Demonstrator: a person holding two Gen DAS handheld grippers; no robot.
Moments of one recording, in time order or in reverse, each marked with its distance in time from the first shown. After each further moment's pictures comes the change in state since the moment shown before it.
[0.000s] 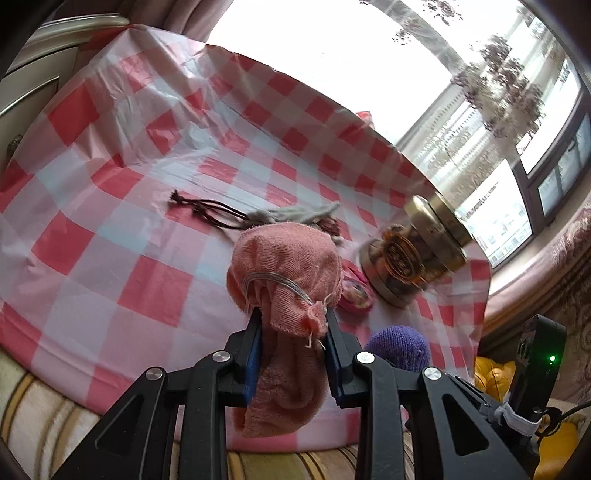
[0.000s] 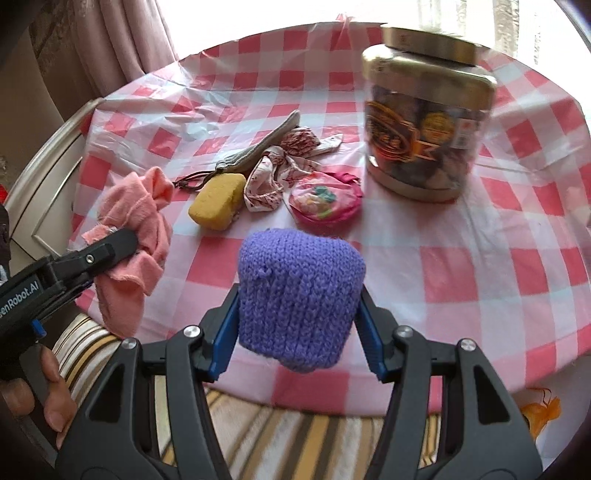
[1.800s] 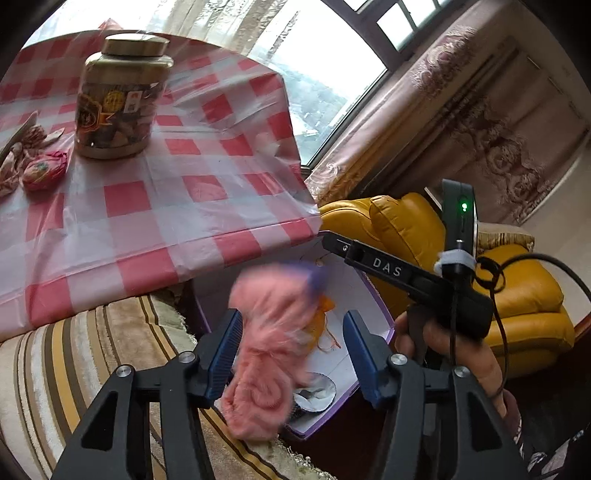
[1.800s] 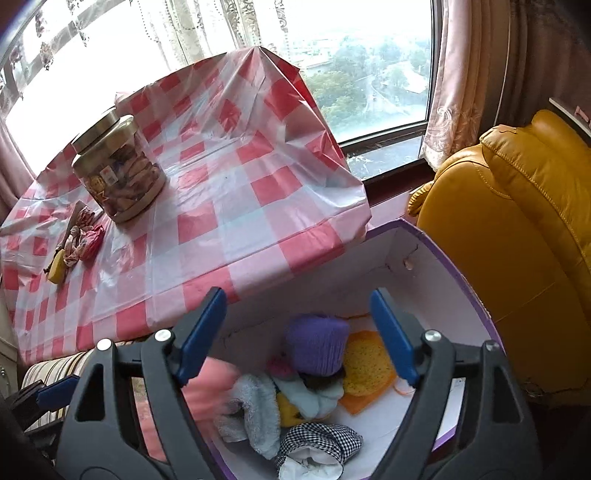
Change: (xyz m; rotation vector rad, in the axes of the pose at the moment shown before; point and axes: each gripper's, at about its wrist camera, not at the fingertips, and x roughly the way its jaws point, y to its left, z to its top) left arm 0.006 -0.232 -0.170 0.466 0.396 -0.422; right arm -0.150 -0.251 -0.113 0.438 -0.112 -0.355
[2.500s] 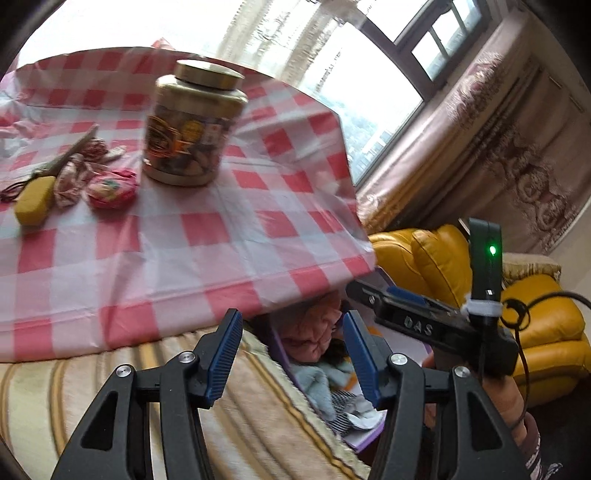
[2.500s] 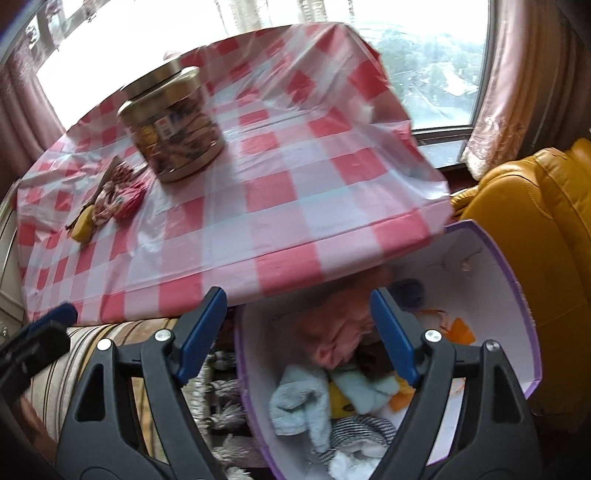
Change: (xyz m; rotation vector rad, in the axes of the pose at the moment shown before) left arm -0.037 0.057 0.014 -0.066 -0.118 0.141; right arm 0.013 0.075 -0.014 -0.142 0.076 0.090
